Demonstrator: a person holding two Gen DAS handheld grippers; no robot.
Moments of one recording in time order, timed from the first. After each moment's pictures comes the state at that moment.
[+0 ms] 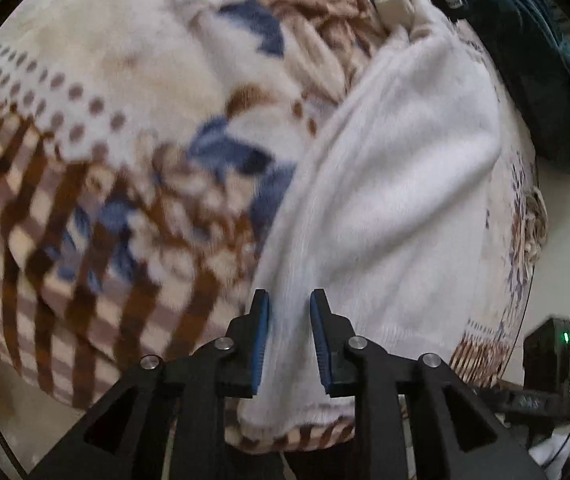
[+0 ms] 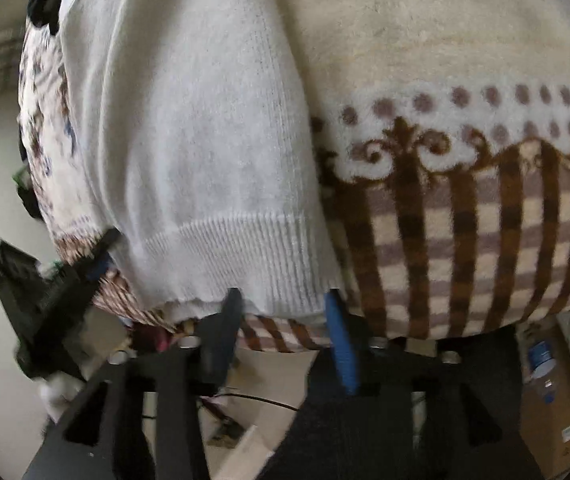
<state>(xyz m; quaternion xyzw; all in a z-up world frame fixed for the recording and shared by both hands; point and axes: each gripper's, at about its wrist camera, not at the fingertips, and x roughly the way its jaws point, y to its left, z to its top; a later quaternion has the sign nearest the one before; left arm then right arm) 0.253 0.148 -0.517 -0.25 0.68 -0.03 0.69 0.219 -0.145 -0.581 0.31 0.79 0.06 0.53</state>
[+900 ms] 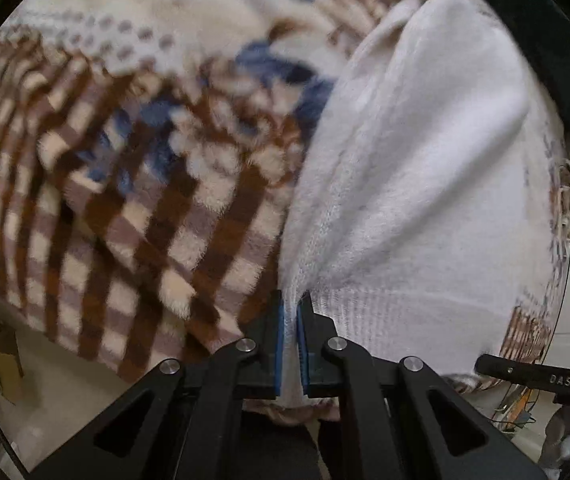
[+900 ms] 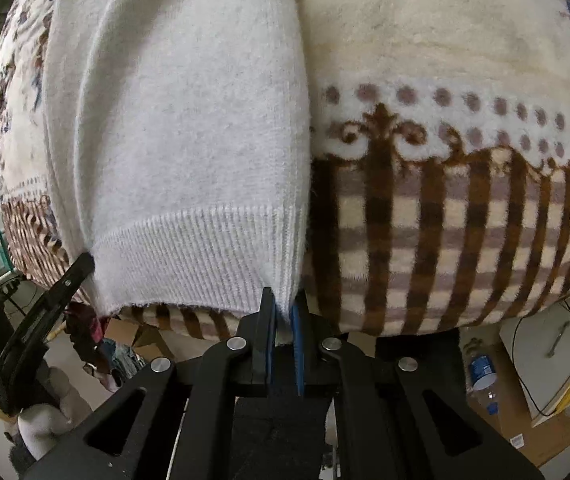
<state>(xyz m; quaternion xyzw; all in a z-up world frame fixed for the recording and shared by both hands) 0.205 0.136 -0.531 -0.19 0.70 0.02 0.69 0.215 -0.133 -0.576 0.18 0.82 0.04 0.55</state>
